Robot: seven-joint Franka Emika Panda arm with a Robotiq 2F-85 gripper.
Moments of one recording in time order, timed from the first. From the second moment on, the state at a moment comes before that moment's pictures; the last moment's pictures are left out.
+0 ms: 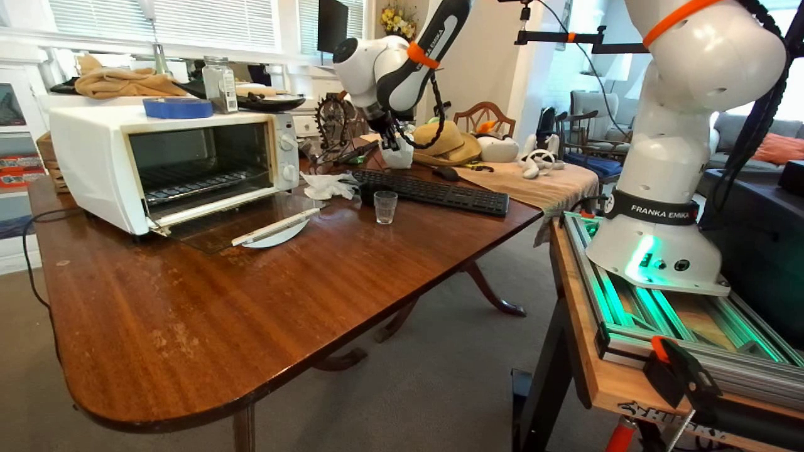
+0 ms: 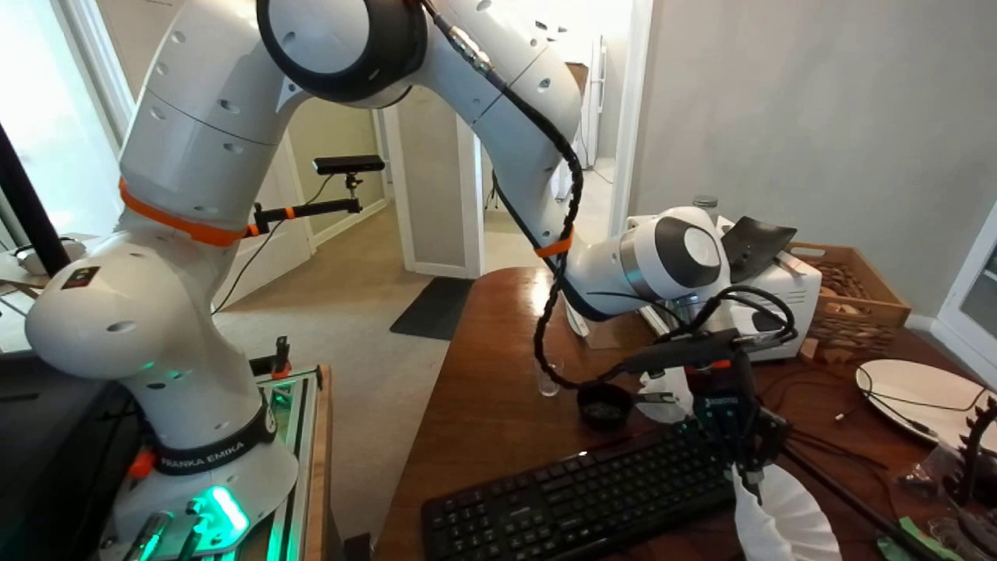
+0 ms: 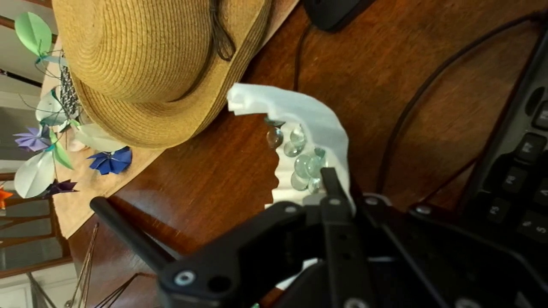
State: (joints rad) arm -0.04 0.56 -0.23 -1.84 -0.90 2.22 0.12
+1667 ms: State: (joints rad) arm -0.31 0.59 -0.19 -1.84 -0.34 2.36 -0.06
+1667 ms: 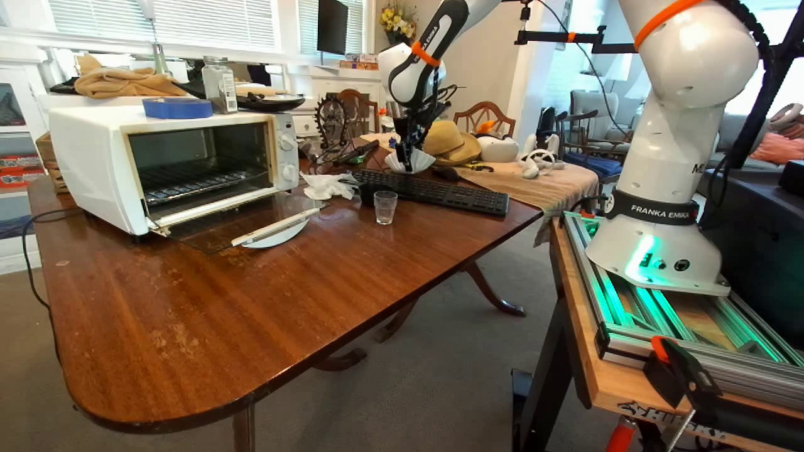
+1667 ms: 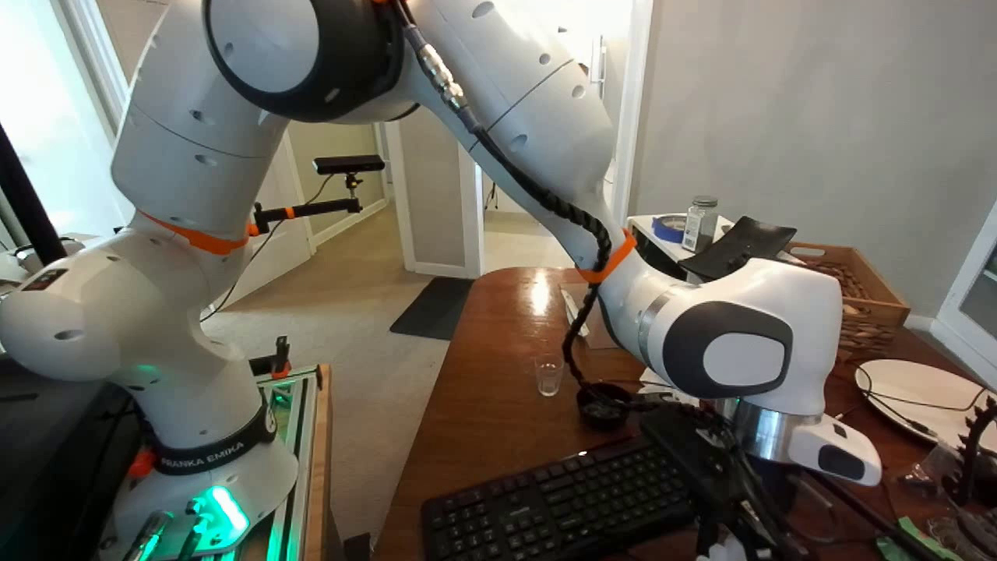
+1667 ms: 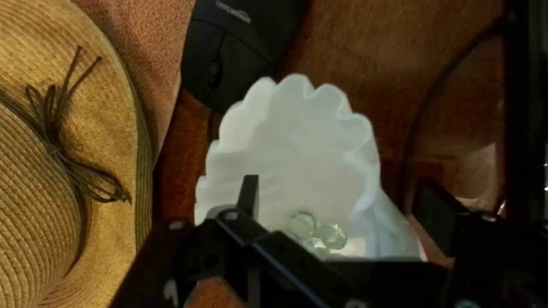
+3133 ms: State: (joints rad) arm -0.05 0.61 -0.35 -1.82 -0.55 2.28 0.21
